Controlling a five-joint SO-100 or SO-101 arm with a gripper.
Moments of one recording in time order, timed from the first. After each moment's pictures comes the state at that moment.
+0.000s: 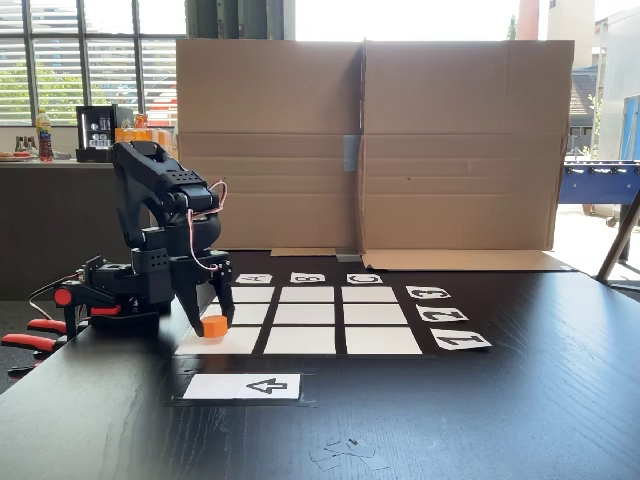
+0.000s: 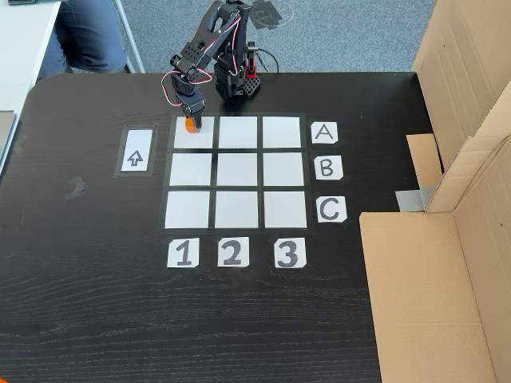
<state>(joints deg) 40.8 105.9 133.5 64.9 7.0</state>
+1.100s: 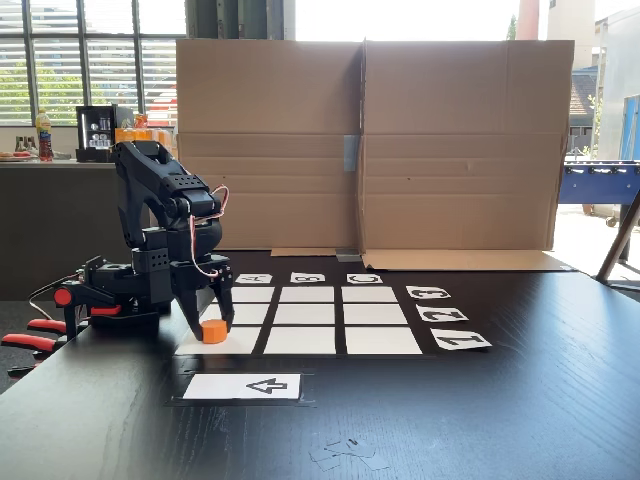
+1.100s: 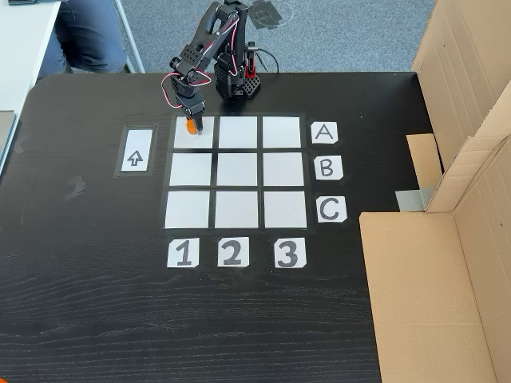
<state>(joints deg) 40.5 104.0 133.5 63.6 7.2</state>
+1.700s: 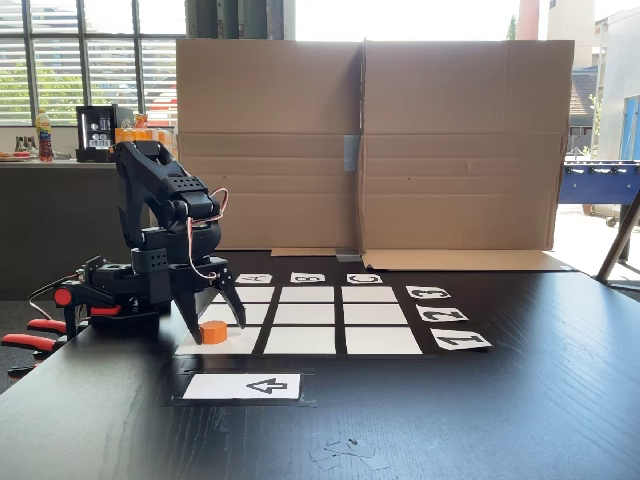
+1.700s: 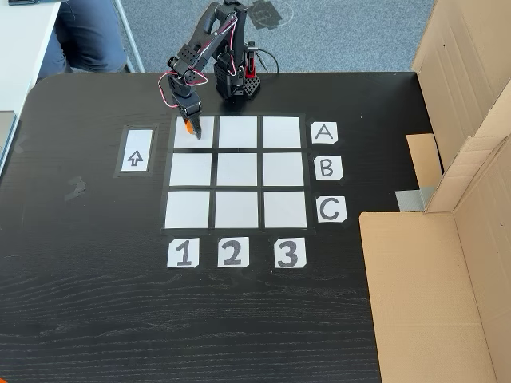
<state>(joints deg) 44.2 102.9 131.6 61.7 7.2</state>
